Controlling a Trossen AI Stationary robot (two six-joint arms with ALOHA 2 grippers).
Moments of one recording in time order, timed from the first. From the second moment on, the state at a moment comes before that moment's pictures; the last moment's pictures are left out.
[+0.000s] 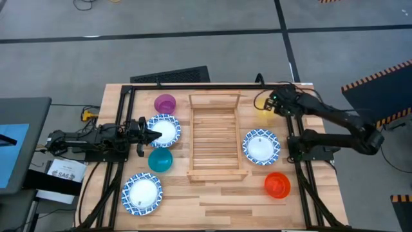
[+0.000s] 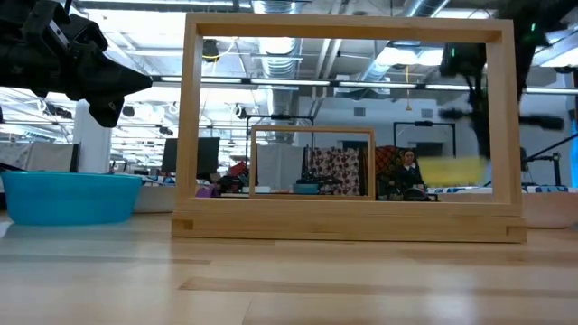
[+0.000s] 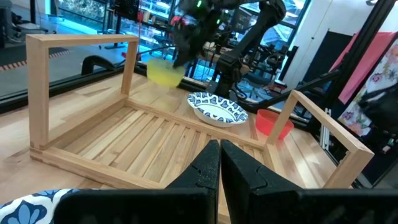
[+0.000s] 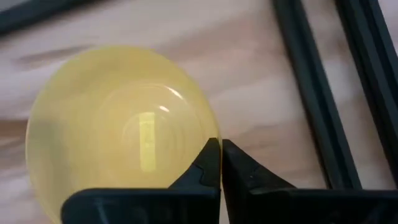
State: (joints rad) left arm -0.02 0.01 0.01 0.06 -0.16 -0.30; right arm -0.74 0.98 0.68 -0.88 0.28 1.05
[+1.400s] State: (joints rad) left arm -0.02 0.01 0.01 0.06 -0.16 -0.30; right arm -0.28 1.79 1.19 -0.59 0.27 1.25
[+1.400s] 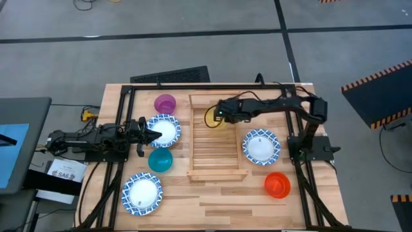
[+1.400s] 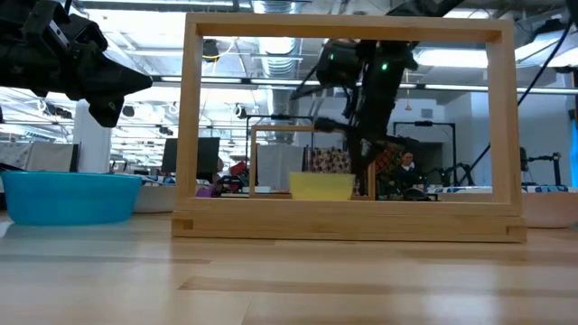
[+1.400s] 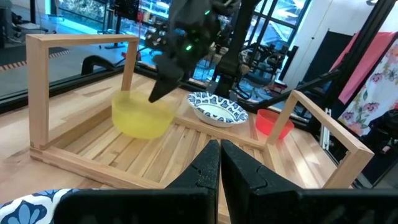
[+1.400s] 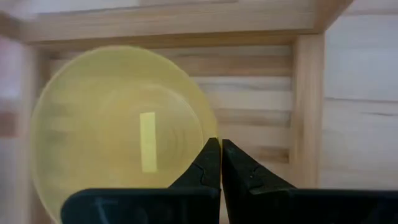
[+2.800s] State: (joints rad) left arm -0.02 0.01 0.01 0.06 -0.16 -0.30; right arm -0.17 1.52 1.19 -1.04 0.32 0.79
